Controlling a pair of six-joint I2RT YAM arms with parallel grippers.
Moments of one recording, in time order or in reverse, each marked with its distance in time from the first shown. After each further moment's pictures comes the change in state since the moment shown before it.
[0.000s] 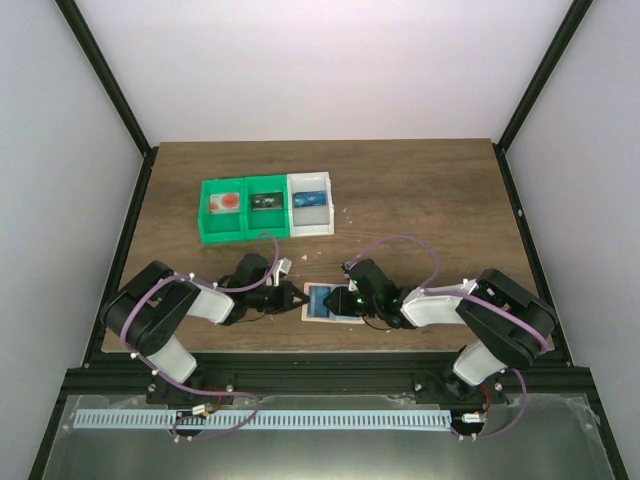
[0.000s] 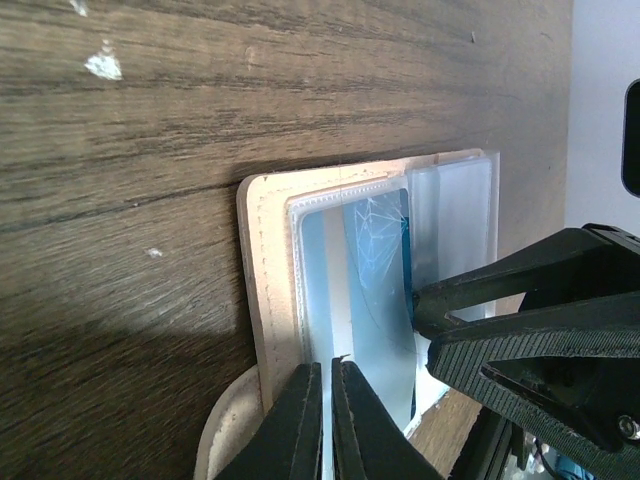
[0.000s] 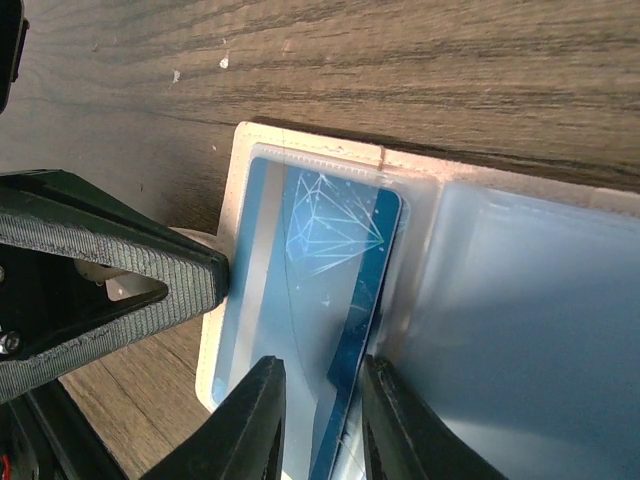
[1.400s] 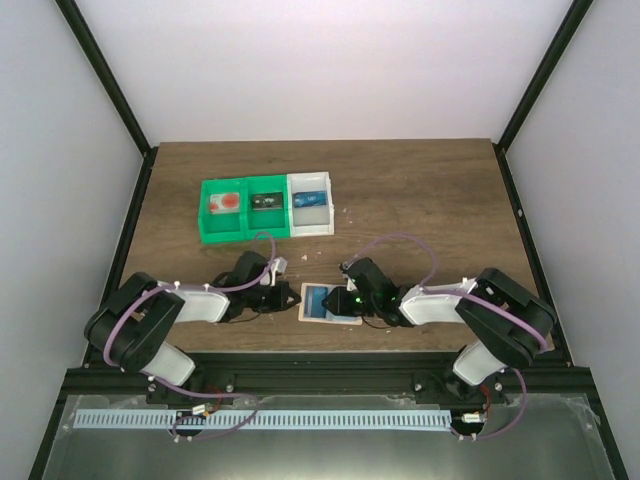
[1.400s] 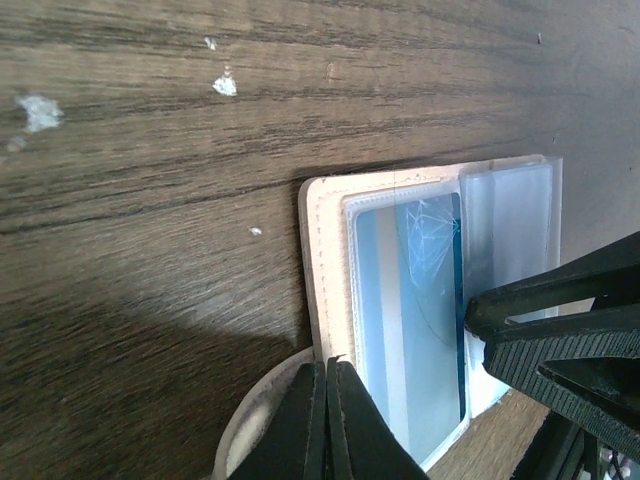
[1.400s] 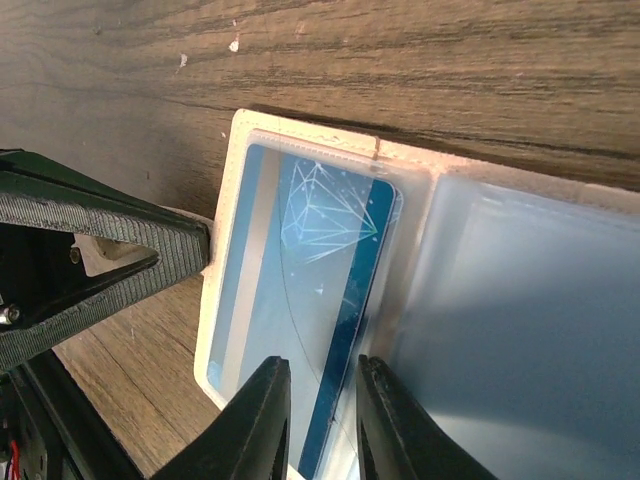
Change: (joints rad) left arm 0.008 -0.108 0.035 -0.253 -0.105 0.132; right arm 0.000 0.008 0.028 -0.045 -0.025 -0.008
